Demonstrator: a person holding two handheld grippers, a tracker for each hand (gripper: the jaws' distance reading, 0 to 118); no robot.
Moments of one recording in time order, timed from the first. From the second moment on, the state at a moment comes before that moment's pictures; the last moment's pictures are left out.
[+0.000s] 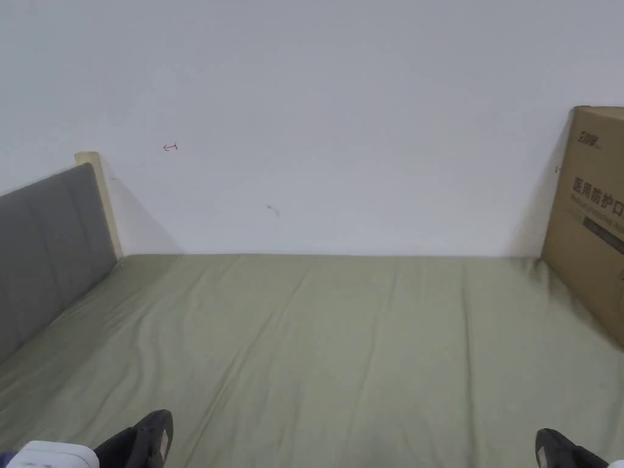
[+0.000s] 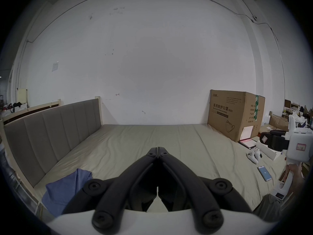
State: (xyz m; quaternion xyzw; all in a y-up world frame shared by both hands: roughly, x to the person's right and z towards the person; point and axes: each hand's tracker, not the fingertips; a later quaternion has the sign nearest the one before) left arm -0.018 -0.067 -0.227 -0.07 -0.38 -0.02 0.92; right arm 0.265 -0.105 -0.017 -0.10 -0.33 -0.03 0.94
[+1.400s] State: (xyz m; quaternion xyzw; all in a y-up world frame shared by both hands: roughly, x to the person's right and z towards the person) left arm -0.087 -0.297 -0.524 -0.51 -0.21 -0.10 0.83; right arm 0.217 -0.165 -0.079 -0.27 -0.19 -0.04 0.94
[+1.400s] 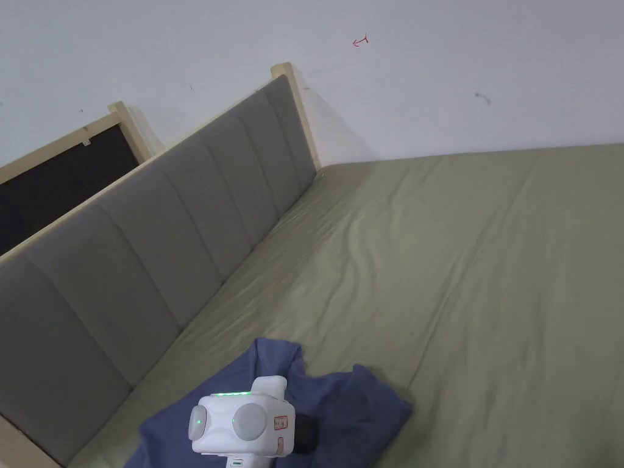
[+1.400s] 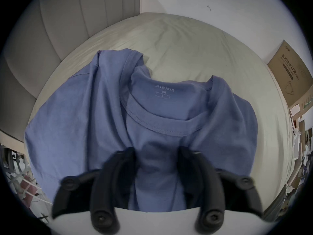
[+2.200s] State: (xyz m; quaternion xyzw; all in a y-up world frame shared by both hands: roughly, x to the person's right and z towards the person) left arm 0.070 0.024 -0.520 -0.22 -0.34 -0.07 0.91; right arm 0.263 -0.158 -0.012 -0.23 -0.26 -0.10 0.93
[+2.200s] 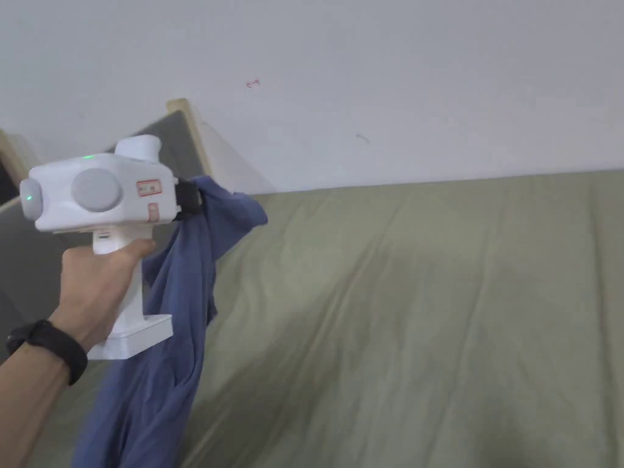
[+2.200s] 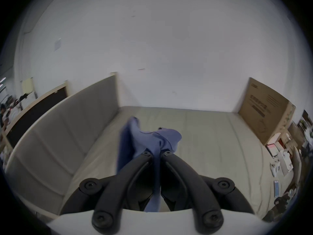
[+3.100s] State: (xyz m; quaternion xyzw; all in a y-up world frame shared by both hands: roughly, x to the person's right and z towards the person) left arm 0.275 -0.225 -0.107 -0.37 -0.71 -0.06 0.59; right arm 0.301 -0.153 0.096 -0.22 -0.40 -0.12 0.88
